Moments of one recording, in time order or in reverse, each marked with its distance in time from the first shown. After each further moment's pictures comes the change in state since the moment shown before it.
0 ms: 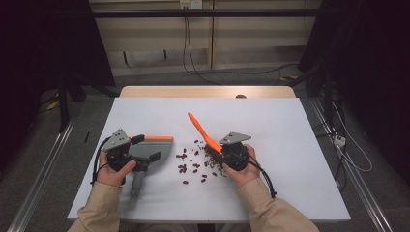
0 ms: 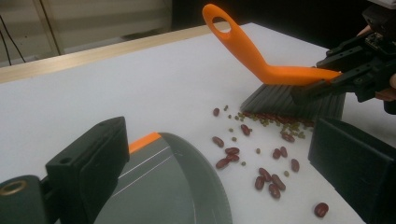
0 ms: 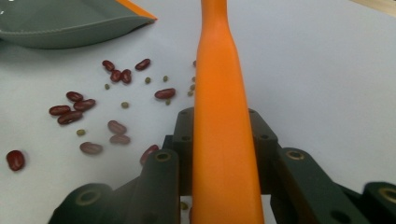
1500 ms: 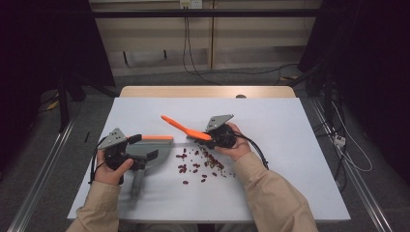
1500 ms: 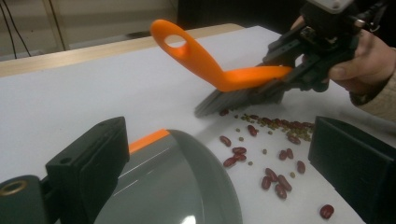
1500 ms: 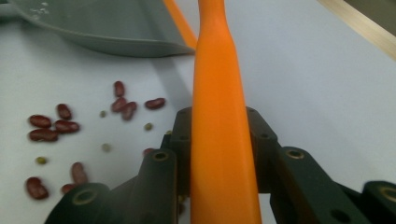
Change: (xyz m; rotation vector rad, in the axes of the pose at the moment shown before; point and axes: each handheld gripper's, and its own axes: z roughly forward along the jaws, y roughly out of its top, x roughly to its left) left arm 0.008 -0.002 -0.004 -0.005 0.016 -0.041; right arm -0.035 0.042 0.065 -0.045 0.319 -0.345
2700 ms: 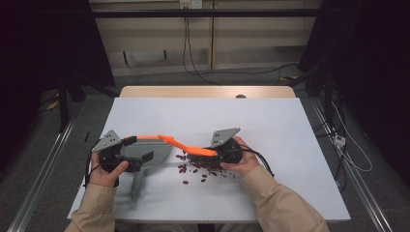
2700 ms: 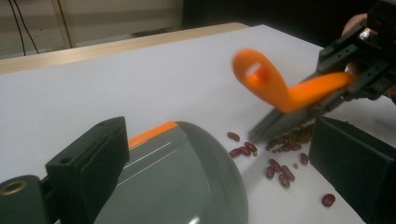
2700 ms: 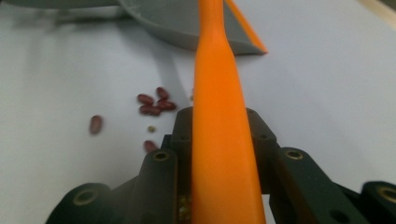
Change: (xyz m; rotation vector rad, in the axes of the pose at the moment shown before) left arm 0.002 -0.005 -0.012 0.000 0.016 -0.001; right arm 0.042 -0.007 -0.032 -0.025 0.105 -0.041
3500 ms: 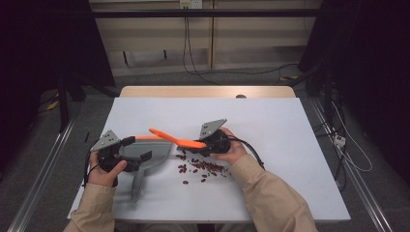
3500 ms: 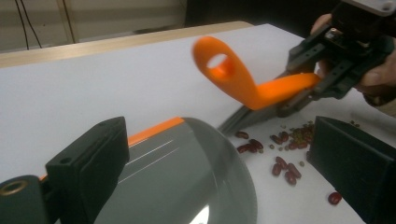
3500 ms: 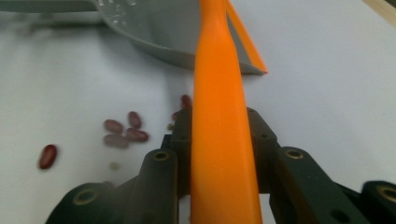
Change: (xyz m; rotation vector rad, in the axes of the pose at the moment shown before) left arm 0.007 -0.003 -0.001 0.004 0.013 -0.020; right arm -0.024 0.014 0.037 -0.001 0.054 -0.046
